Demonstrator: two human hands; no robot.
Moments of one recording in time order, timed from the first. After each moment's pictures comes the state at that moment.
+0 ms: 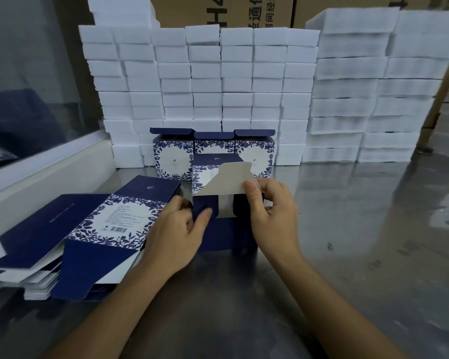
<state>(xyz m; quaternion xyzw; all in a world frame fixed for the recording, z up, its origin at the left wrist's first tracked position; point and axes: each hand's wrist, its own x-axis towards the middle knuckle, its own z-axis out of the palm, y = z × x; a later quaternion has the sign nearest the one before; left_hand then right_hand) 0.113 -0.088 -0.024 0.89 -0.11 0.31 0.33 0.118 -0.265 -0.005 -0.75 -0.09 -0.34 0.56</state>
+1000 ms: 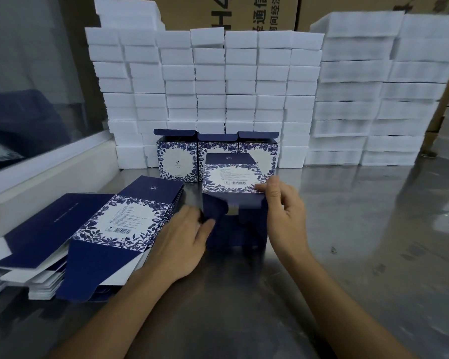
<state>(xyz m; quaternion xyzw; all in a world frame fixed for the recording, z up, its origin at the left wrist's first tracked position) 0.112 -0.086 -0.029 0.93 -0.13 0.23 0.26 0.119 -0.272 -0.002 -0.70 -0.09 -0.31 0.64</state>
